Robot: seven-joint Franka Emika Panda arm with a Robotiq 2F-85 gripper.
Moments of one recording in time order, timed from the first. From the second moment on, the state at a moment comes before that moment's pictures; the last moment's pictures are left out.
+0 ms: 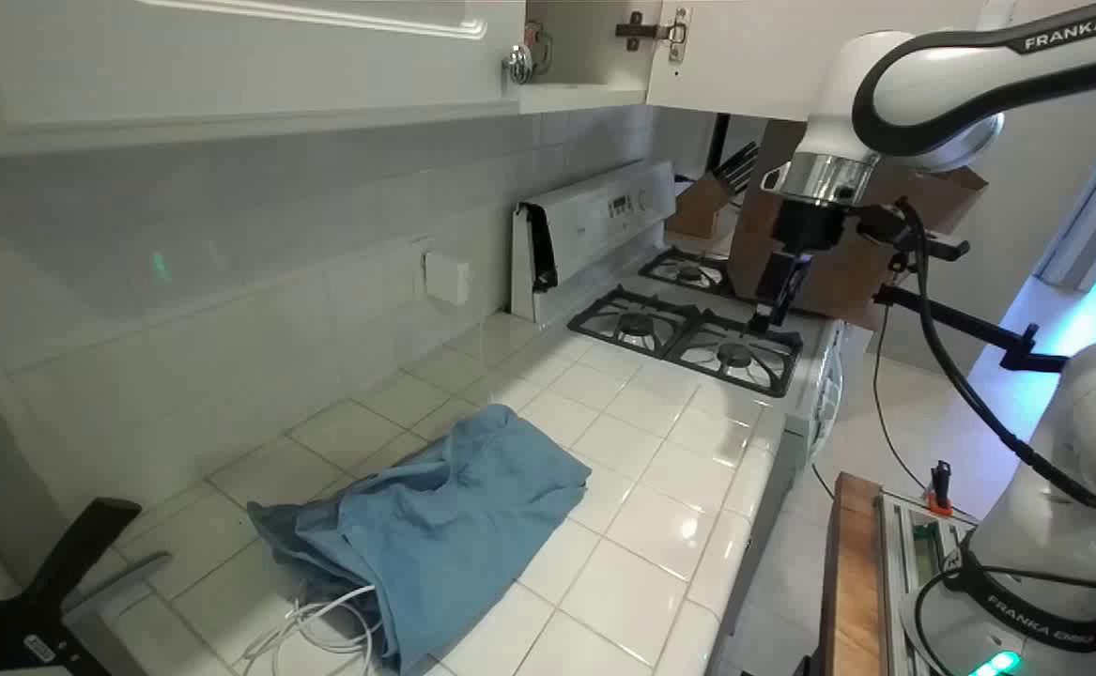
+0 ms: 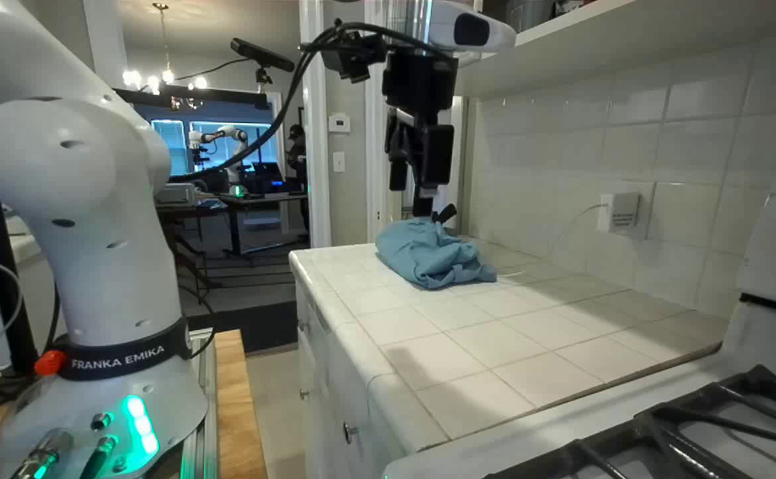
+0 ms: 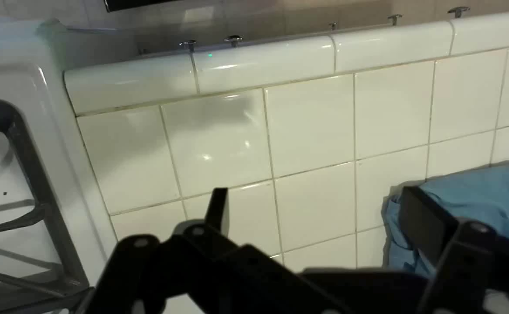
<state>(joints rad) -0.12 -0.66 -0.31 -2.63 0.03 1.97 -0.19</state>
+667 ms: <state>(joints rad) -0.10 -0.65 -0.28 -2.63 0.04 2.00 -0.20</state>
